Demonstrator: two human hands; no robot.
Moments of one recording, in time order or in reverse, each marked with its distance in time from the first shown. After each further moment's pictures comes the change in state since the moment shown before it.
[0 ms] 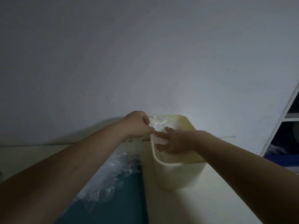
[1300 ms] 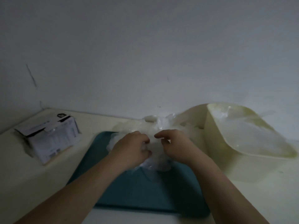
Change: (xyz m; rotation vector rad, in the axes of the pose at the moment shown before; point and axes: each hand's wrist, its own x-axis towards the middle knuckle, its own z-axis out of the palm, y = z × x) left_hand -0.126 -0.189 -0.024 0.412 0.197 -0.059; right_hand 0.026 -0.178 0.085 0.480 0.330 -0.275
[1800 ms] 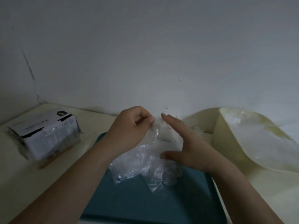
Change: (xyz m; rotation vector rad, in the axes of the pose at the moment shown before) left_hand 0.011 -0.015 -0.056 -0.721 0.256 0.029; right_hand -0.003 -0.005 -0.020 0.067 -0.014 -0.275
